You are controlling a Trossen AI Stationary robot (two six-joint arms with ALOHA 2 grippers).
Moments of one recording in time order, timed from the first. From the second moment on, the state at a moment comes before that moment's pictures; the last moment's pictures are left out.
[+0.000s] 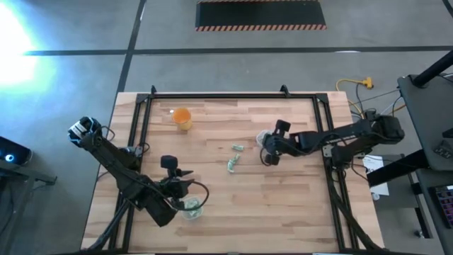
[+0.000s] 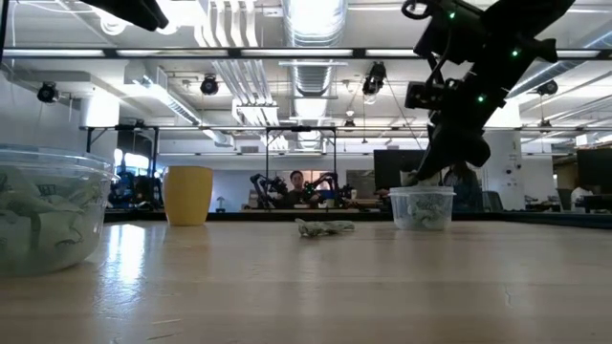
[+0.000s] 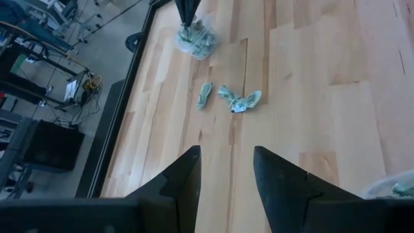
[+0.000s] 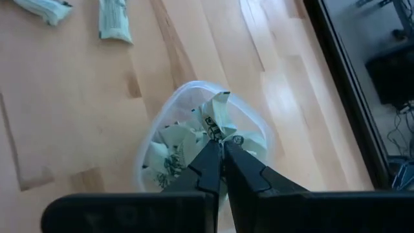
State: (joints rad) left arm -0.74 1.42 1.18 -0.97 -0.93 -0.51; right arm -0.01 1.38 0.69 -0.35 0.55 0.08
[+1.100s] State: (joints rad) left arm -0.74 1.42 1.17 -0.95 -0.93 -0.48; right arm -0.08 1.42 0.69 -0.33 0.42 0.09
